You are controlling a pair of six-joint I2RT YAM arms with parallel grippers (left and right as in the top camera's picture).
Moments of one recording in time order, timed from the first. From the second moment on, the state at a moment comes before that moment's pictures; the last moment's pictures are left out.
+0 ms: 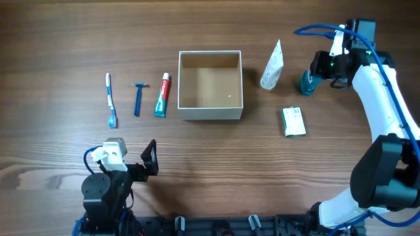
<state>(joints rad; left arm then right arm) 0.01 0.02 0.17 -0.53 0.21 -0.27 -0.12 1.77 1.38 -0.71 -0.06 0.08</state>
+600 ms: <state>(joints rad) 0.01 0.02 0.17 -0.53 0.21 -0.27 -0.11 1.77 1.38 -0.72 -0.08 0.06</state>
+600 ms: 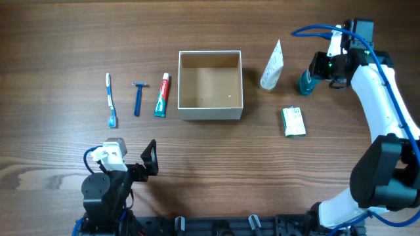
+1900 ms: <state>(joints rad) 0.01 0.02 0.17 -0.53 0.21 -0.27 0.08 1.39 1.81 -1.19 -0.04 0.16</state>
